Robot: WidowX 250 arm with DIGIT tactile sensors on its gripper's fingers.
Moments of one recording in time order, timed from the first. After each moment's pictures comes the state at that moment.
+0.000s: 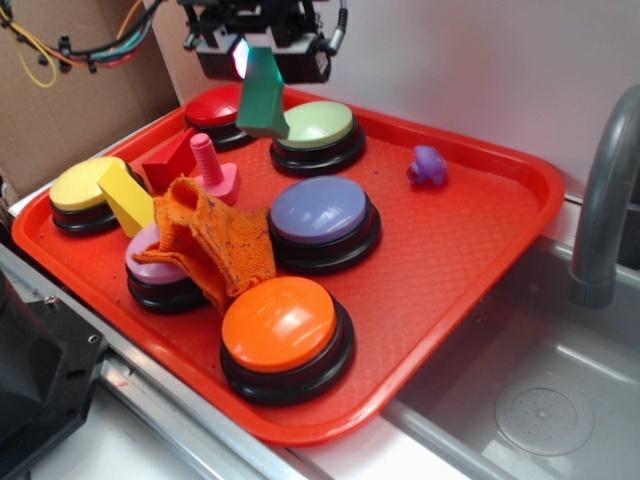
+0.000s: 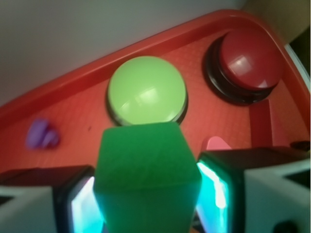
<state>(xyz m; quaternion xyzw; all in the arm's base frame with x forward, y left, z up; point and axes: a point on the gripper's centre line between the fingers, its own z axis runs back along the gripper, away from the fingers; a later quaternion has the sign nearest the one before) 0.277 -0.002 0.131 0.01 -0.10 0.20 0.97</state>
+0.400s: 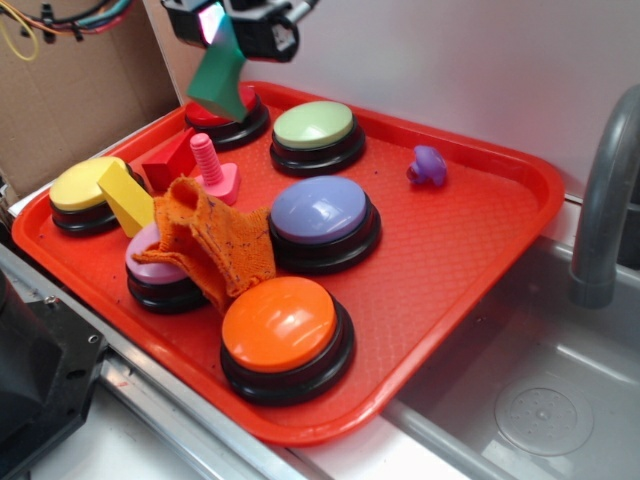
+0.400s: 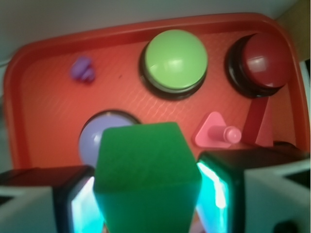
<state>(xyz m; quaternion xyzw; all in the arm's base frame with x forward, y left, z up) 0.239 -0.025 0.168 -0.02 -0.05 0.05 1.00</state>
